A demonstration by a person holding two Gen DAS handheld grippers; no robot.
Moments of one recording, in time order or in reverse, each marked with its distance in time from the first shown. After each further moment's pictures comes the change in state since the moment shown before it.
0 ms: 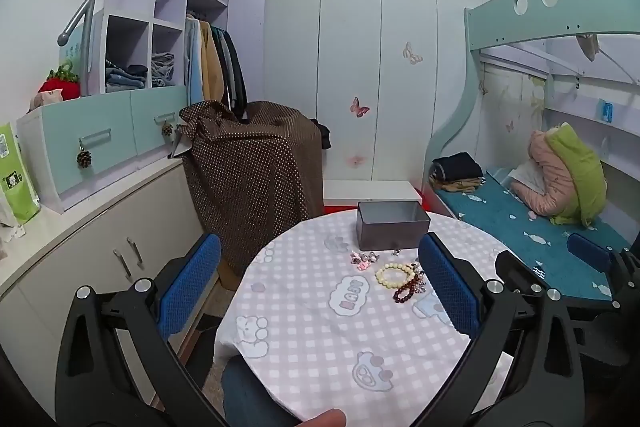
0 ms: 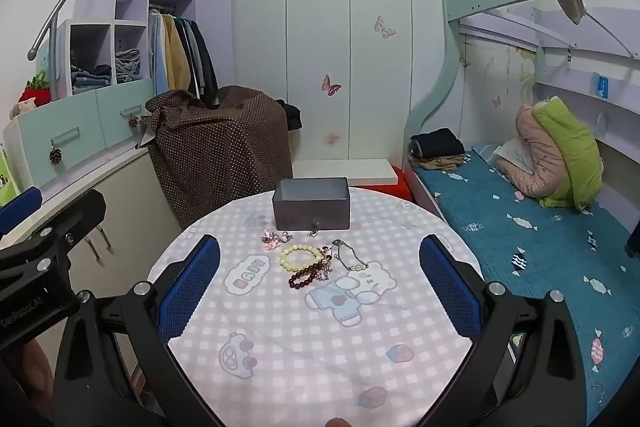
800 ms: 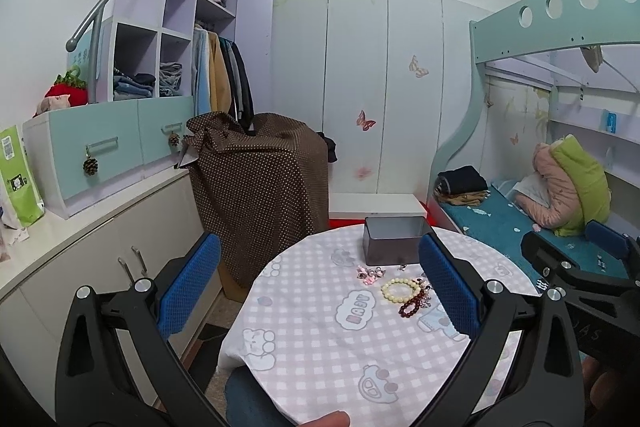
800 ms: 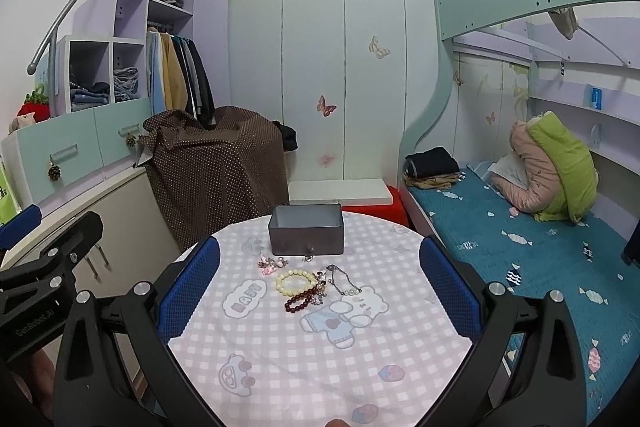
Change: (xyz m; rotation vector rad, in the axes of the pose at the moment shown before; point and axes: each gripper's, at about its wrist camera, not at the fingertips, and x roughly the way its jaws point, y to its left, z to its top) left arm -0.003 0.006 0.008 -0.009 -0.040 0.015; right arm -0.010 -0.005 0.019 0.003 -0.070 -0.012
